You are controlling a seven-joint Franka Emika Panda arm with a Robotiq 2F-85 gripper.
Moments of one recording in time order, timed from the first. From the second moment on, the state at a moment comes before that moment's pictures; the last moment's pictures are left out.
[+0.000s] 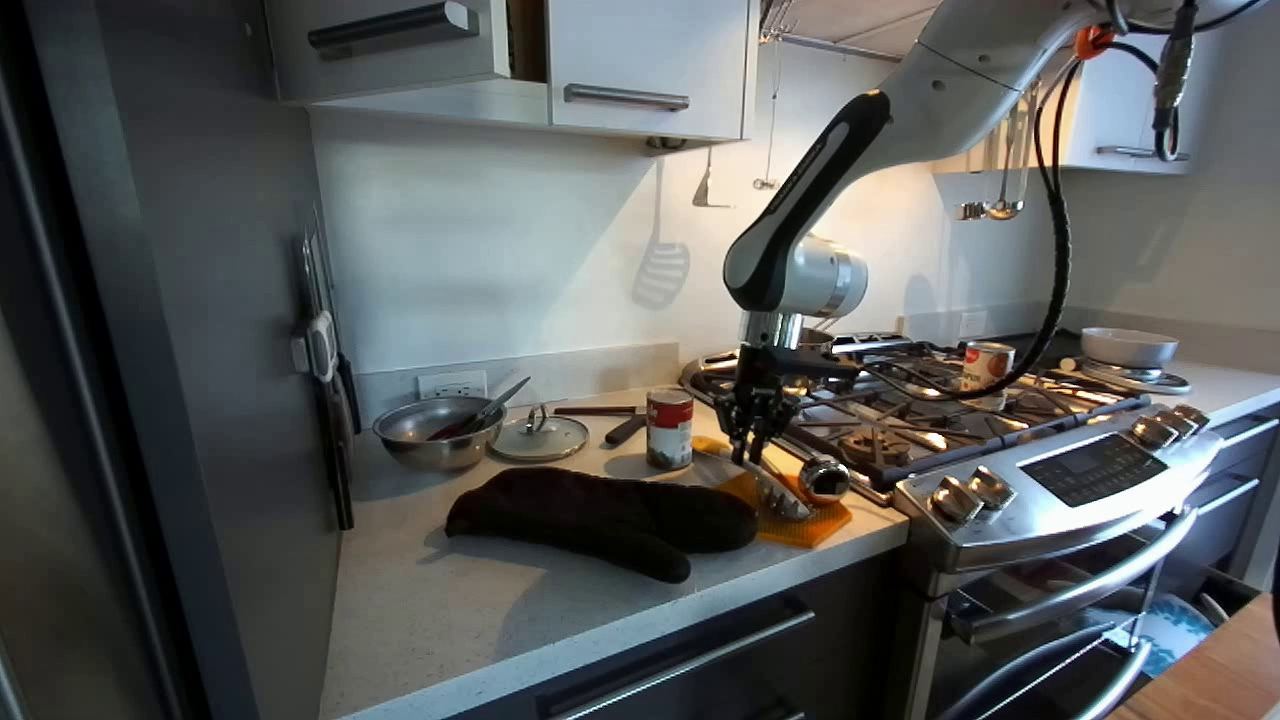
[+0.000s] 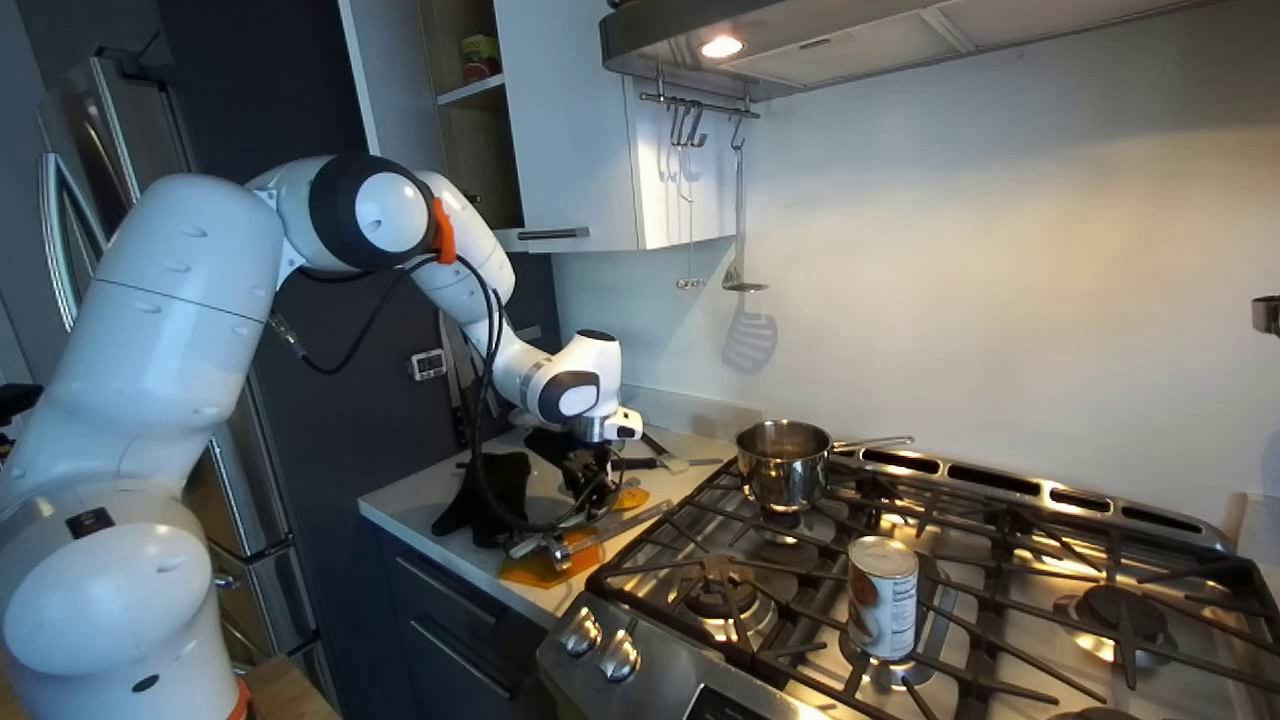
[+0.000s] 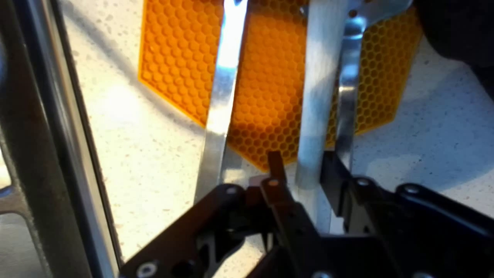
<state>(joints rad) 0.03 0.50 0.10 -2.04 0.23 2.53 -0.04</state>
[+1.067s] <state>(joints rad) 0.02 0.47 0.10 -2.05 0.23 2.52 -0.03</state>
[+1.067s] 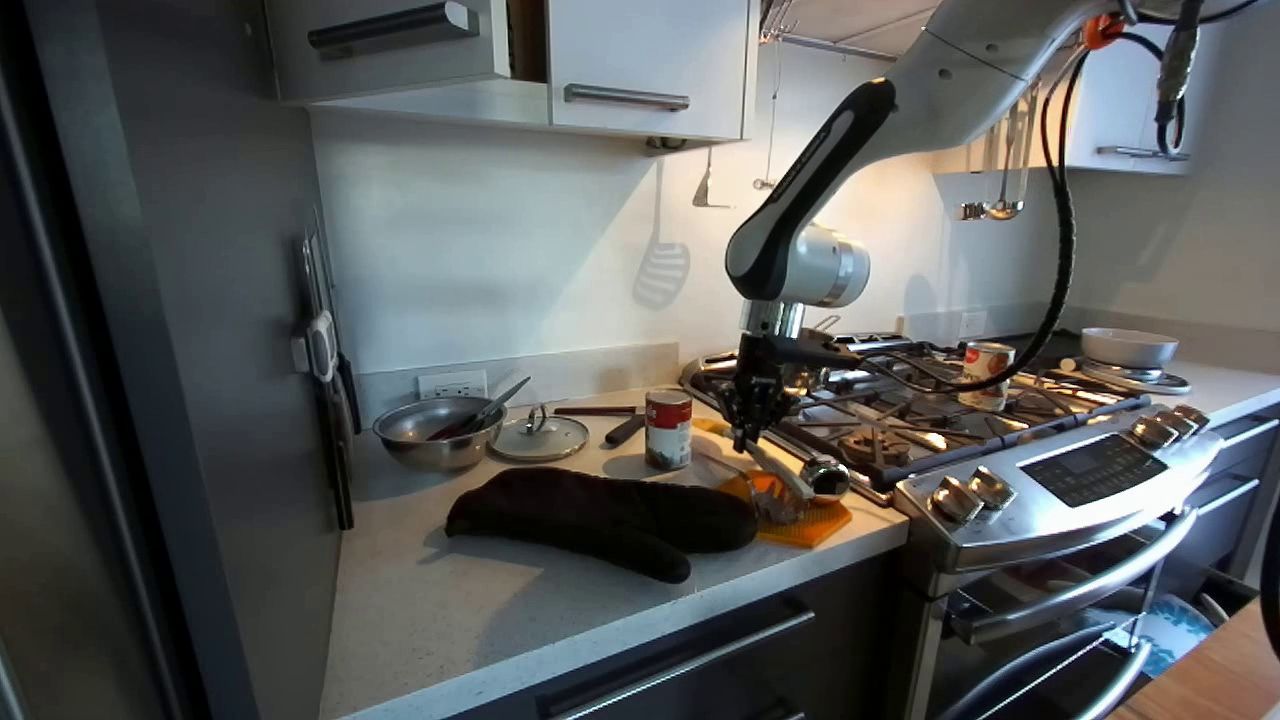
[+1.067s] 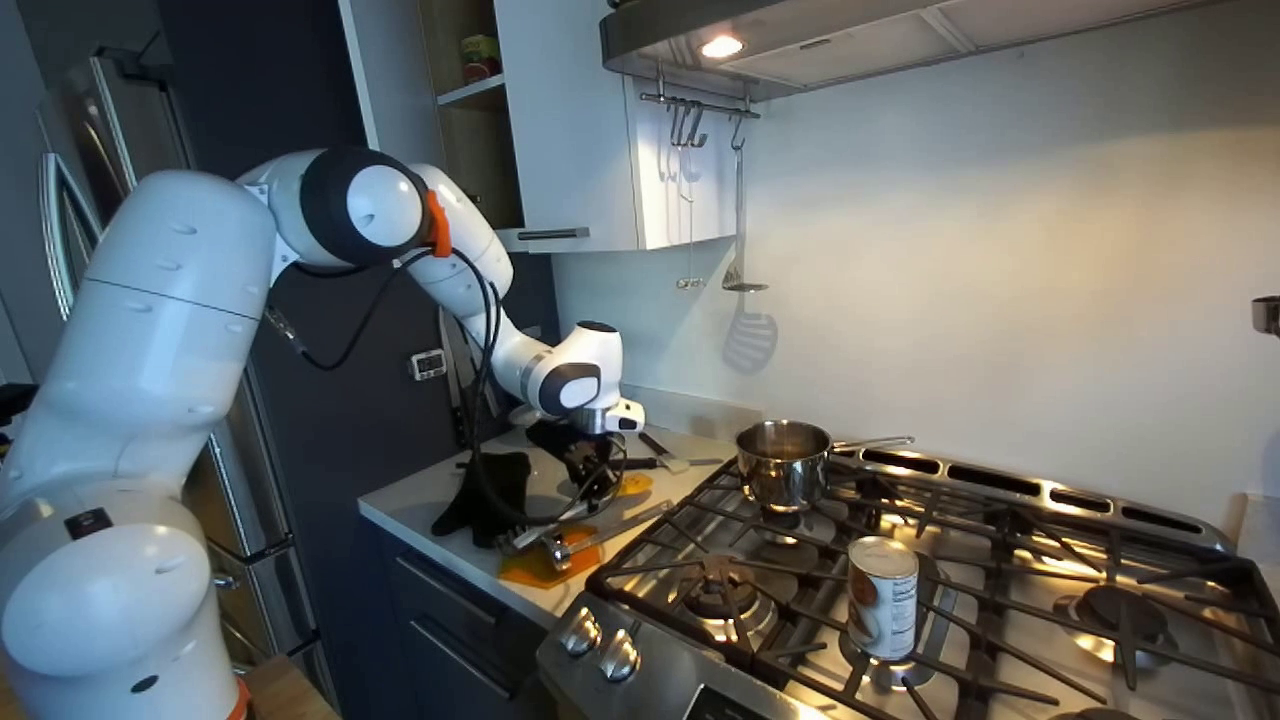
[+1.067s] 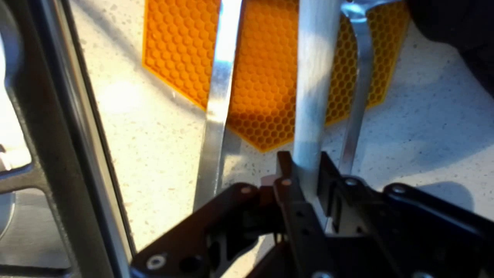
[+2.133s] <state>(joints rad) 0.11 0.14 0.16 -2.24 0.10 2.54 -0.08</state>
